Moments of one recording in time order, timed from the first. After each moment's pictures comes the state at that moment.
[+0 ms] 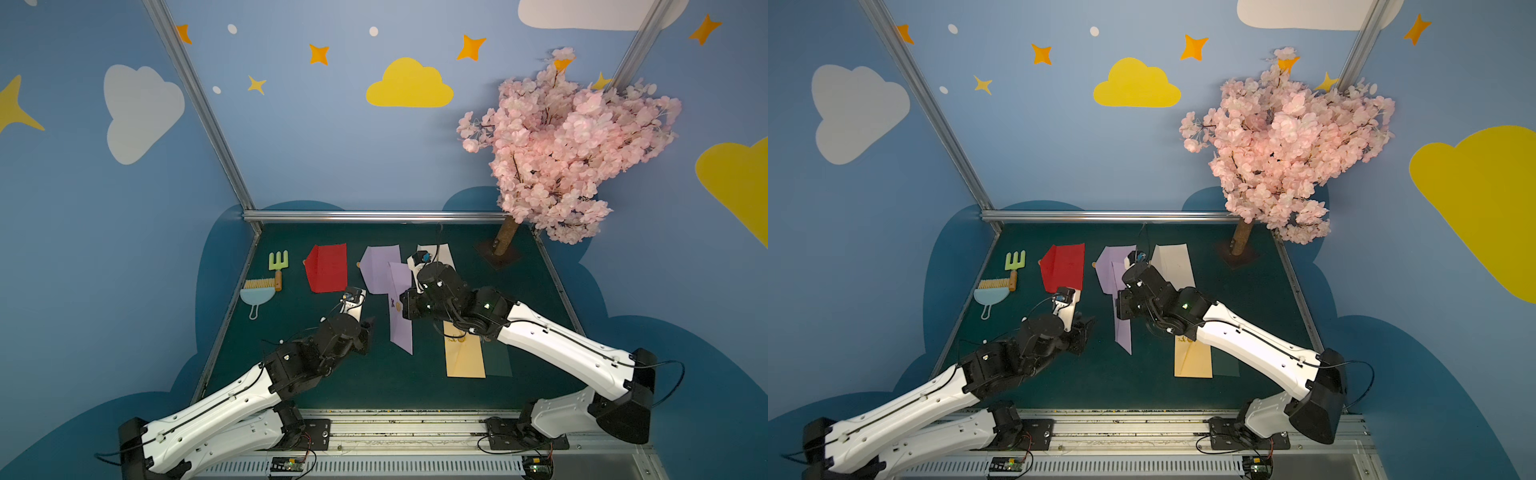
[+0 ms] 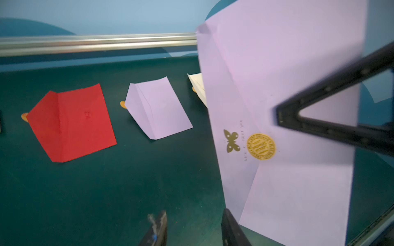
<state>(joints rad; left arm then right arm) -1.00 0.86 0.77 -0.48 -0.46 -0.44 1.03 1.41 1.36 -0.64 0.14 0.65</state>
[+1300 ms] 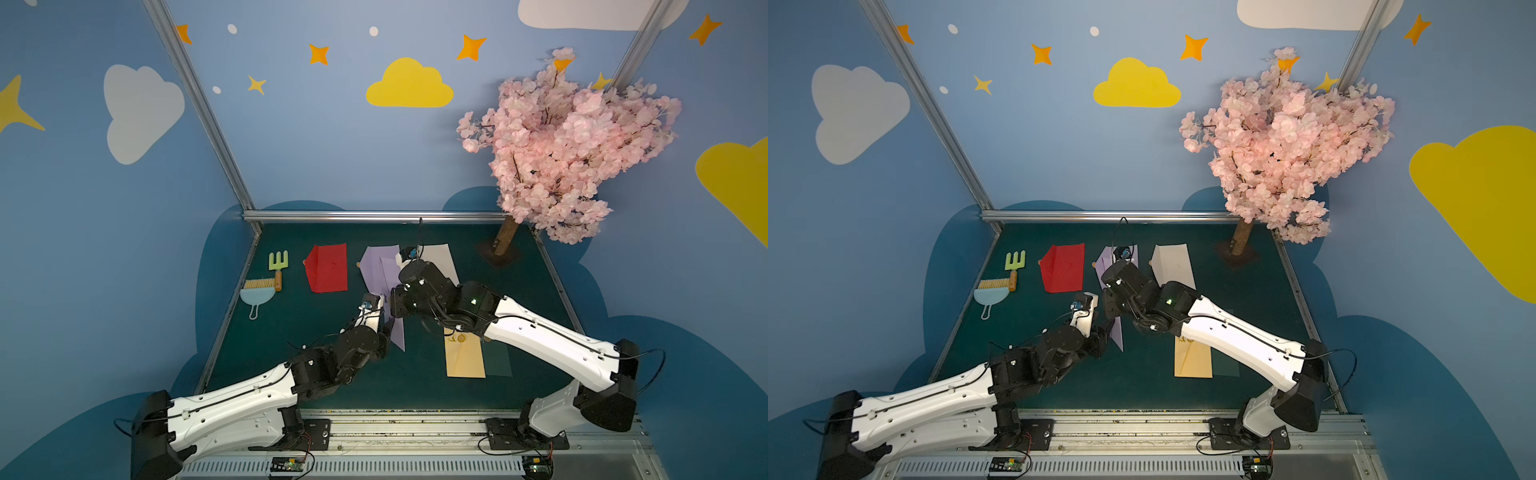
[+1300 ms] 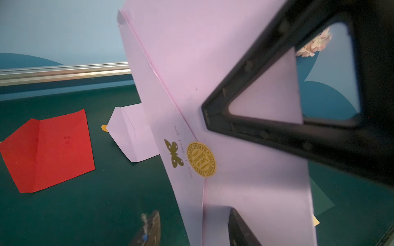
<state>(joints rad) -1.10 0.95 0.68 -0.21 -0.58 -0.41 1.11 1.52 1.54 -0.75 0.26 0.66</state>
